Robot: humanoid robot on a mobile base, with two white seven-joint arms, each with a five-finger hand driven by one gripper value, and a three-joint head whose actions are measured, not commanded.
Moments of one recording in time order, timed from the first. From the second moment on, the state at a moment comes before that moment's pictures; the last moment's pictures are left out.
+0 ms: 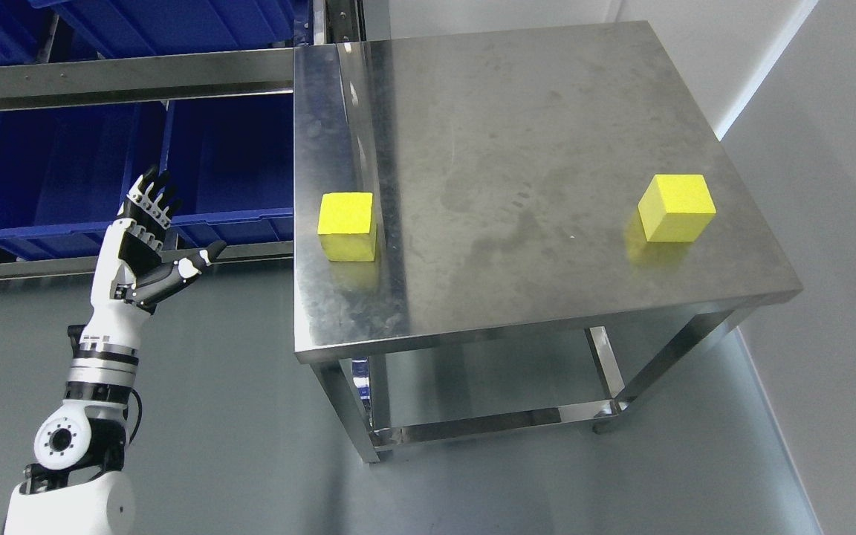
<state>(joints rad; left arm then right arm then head) -0.11 0.12 0.21 -1.53 0.26 -0.21 -0.30 0.00 0.00 -0.09 0.00 0.00 -0.10 0.02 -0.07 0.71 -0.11</state>
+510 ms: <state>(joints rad) -0.11 0.15 0.20 -1.54 0.26 -0.29 -0.42 0.00 0.00 -0.09 0.00 0.00 -0.10 0.02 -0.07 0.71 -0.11</state>
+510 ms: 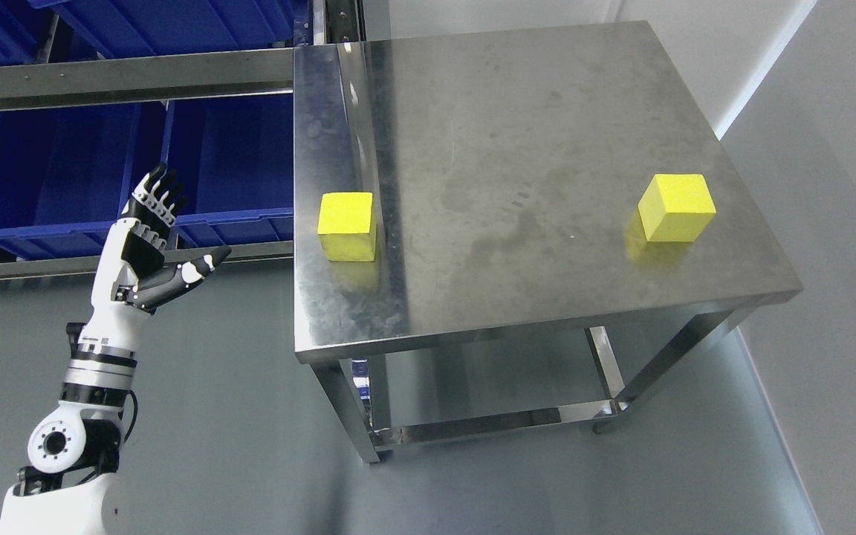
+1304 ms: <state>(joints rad) -0.39 0.30 0.06 -1.43 0.10 -0.33 -0.74 0.00 0.00 -0.09 0.00 0.00 -0.10 0.02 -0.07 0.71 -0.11</state>
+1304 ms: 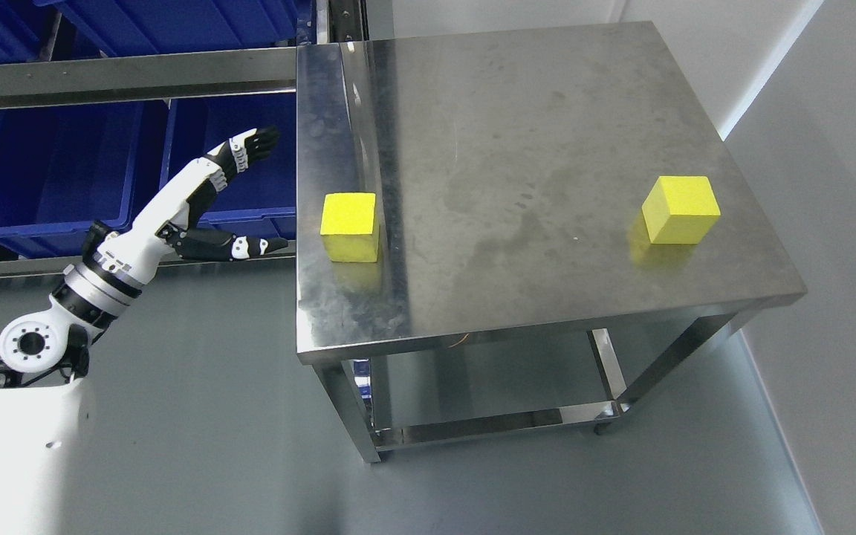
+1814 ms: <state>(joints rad) -0.54 0.28 -0.12 -1.29 0.02 -0.23 -0.81 0.00 0.00 -0.09 0.00 0.00 -0.10 0.02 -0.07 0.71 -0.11</state>
